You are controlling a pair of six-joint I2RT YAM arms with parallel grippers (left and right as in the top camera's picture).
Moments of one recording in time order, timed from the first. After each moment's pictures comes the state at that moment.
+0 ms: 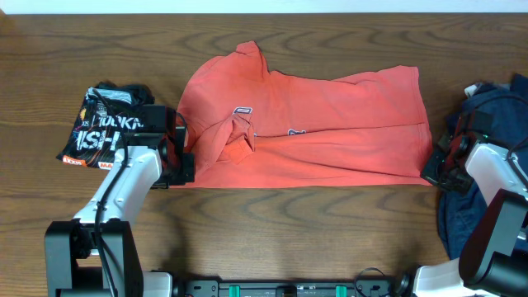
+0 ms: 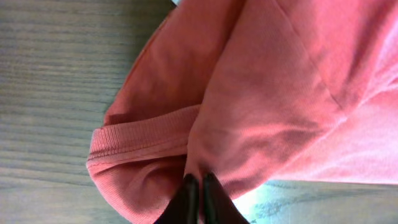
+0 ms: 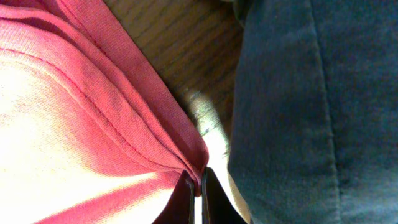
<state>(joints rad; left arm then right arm) -0.02 1.55 0.88 -0.78 0.02 -0.04 -0.34 1.66 0.90 -0.72 0.10 0.26</state>
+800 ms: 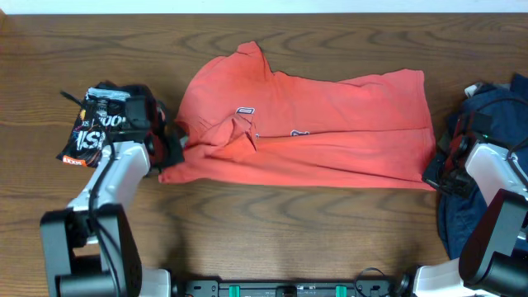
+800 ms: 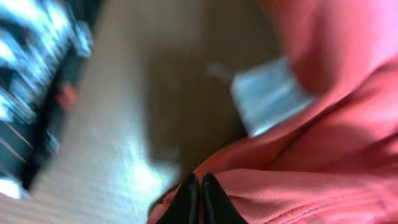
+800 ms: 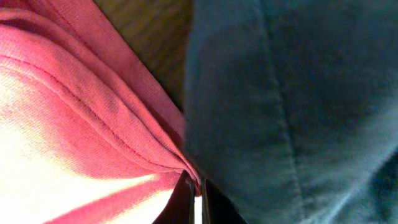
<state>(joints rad) 0.08 1.62 0.88 -0.59 0.02 -0.20 -0.35 1.66 0.90 -0.77 0.16 0.31</state>
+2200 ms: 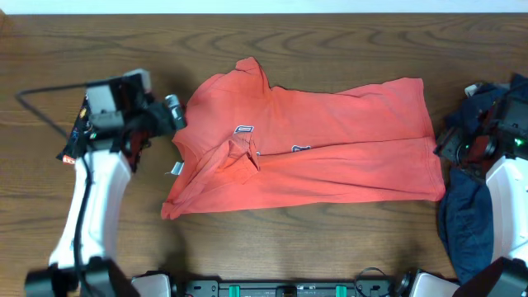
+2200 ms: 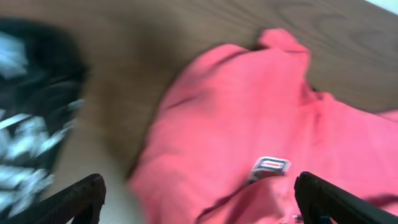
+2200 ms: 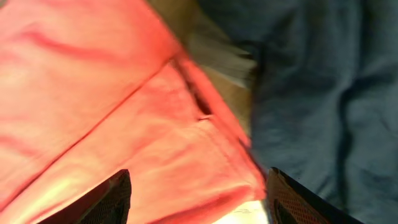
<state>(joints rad) 0.12 1.47 1.04 -0.47 0.34 -0.17 -0.37 1.40 1.02 -0.80 -0.06 0.26</state>
